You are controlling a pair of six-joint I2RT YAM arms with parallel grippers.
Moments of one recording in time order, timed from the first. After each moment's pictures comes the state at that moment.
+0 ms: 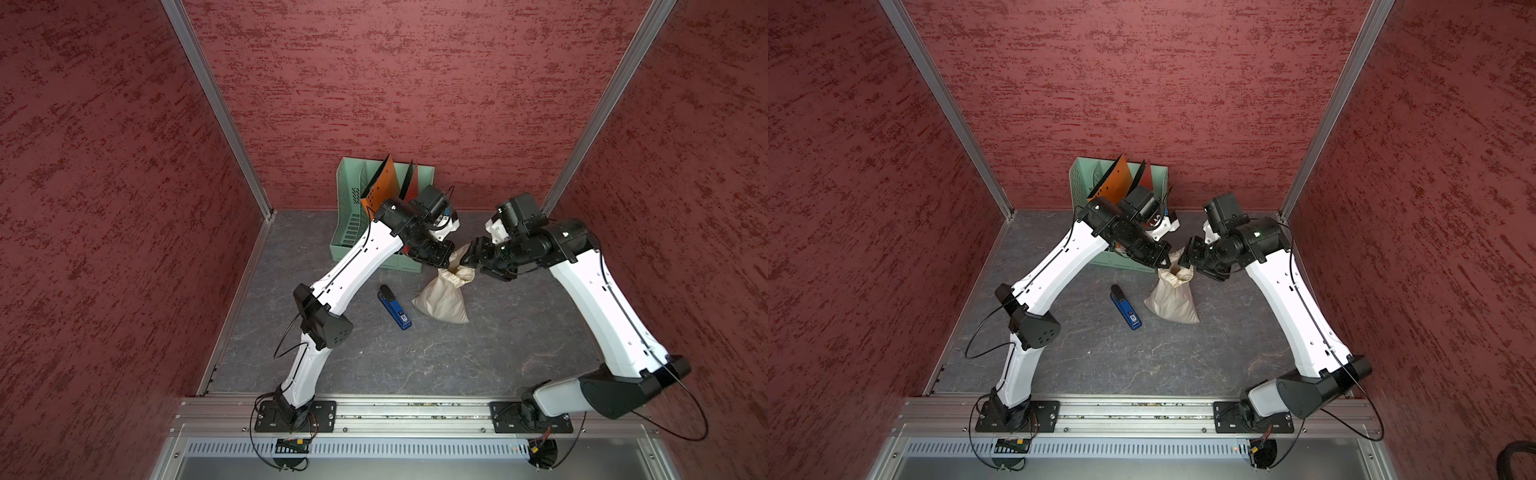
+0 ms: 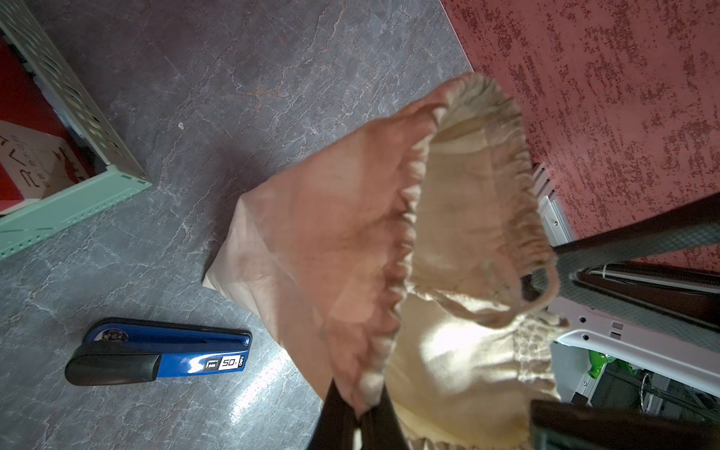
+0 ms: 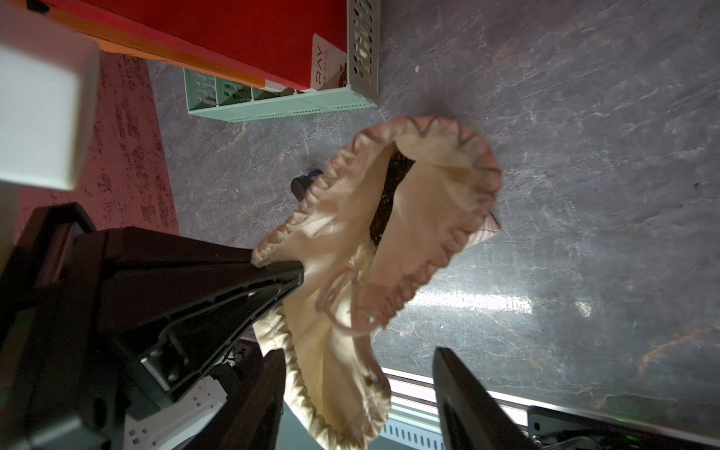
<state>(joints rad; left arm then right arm) -0.78 2.14 2.53 -1.46 0.36 -0.25 0.41 1.46 1.81 -1.40 -0.25 0.69</state>
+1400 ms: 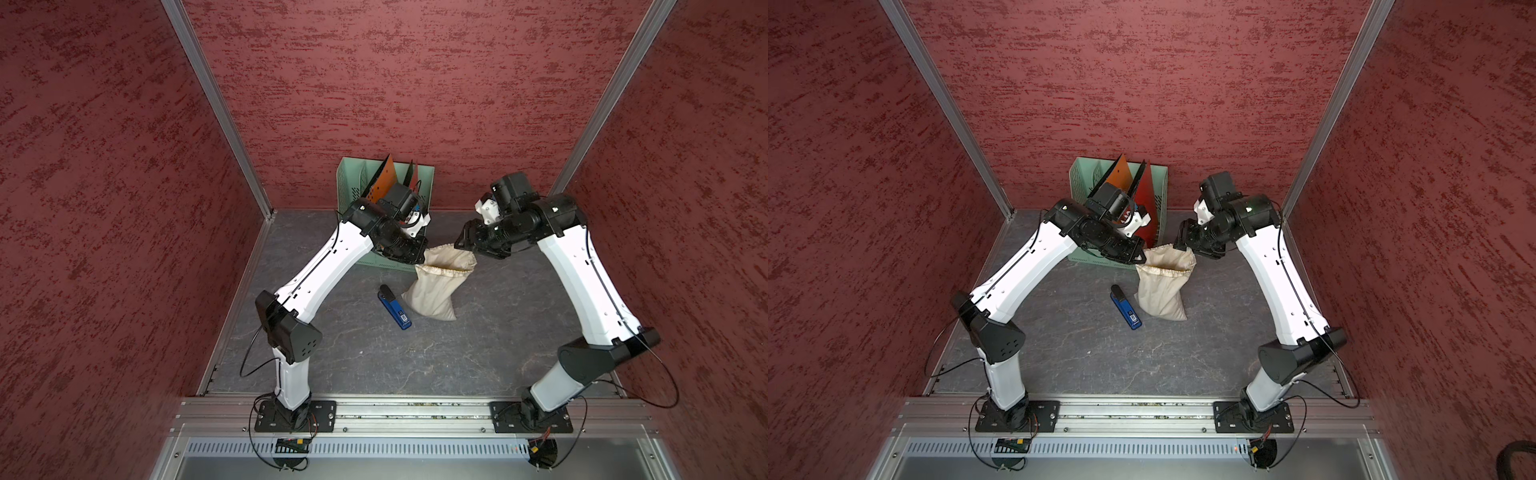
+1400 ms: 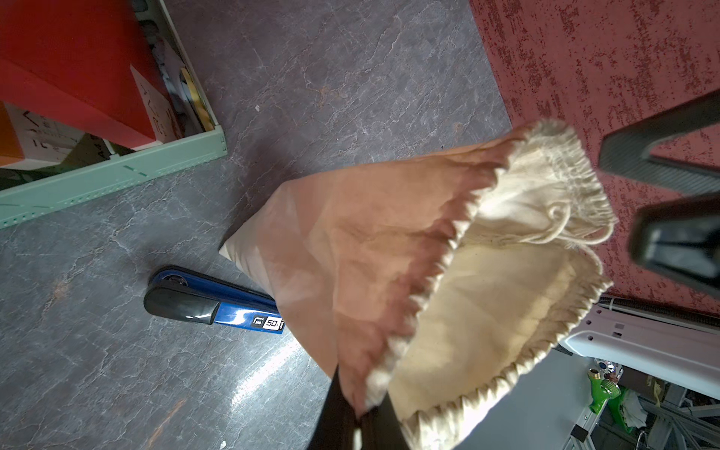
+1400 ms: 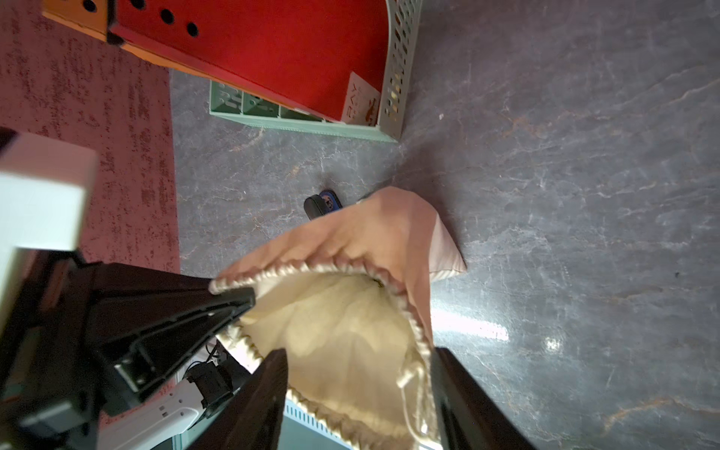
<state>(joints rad) -0.67 1.88 2.16 -1.32 0.34 -0.28 0.37 1.69 2.15 -1.51 -0.27 0.50</state>
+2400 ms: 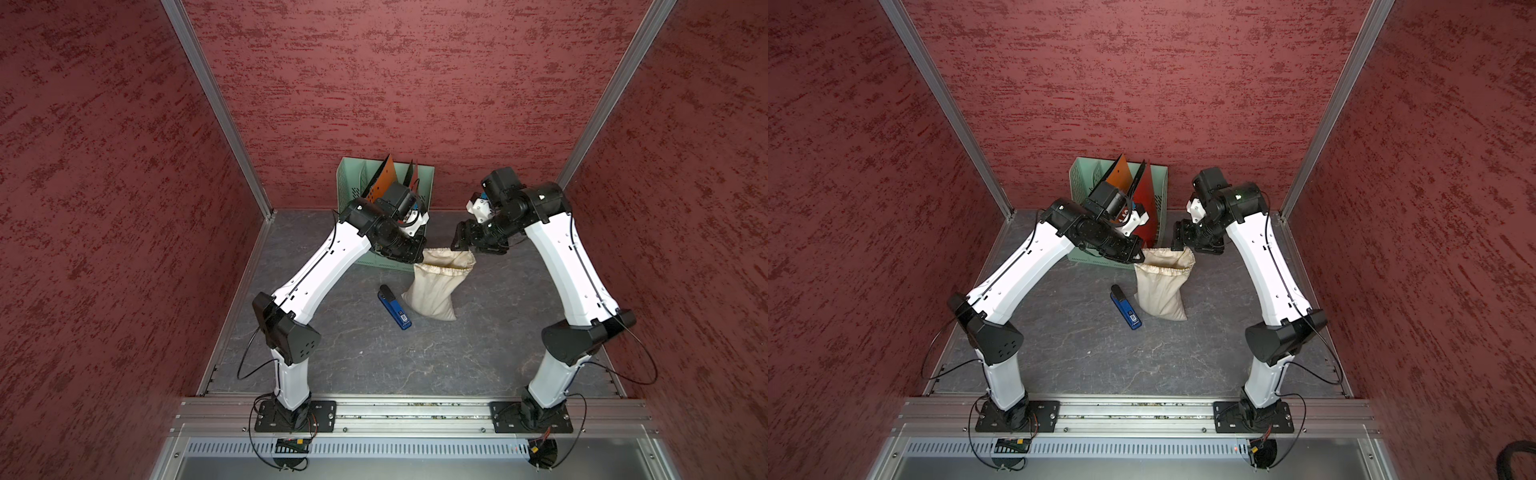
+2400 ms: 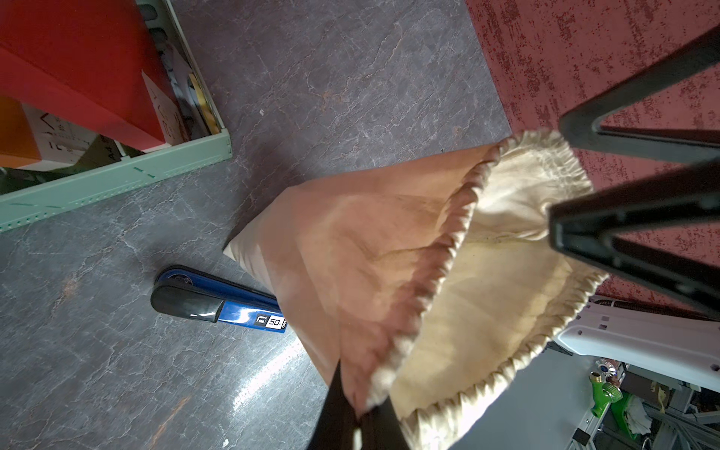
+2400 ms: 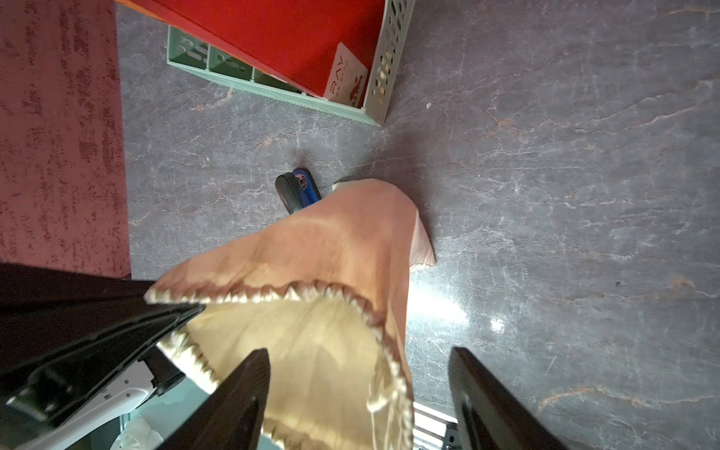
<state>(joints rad) -0.67 1.87 2.16 -1.32 0.33 -0.28 0.37 1.77 2.26 -1.63 -0.26 0.36</state>
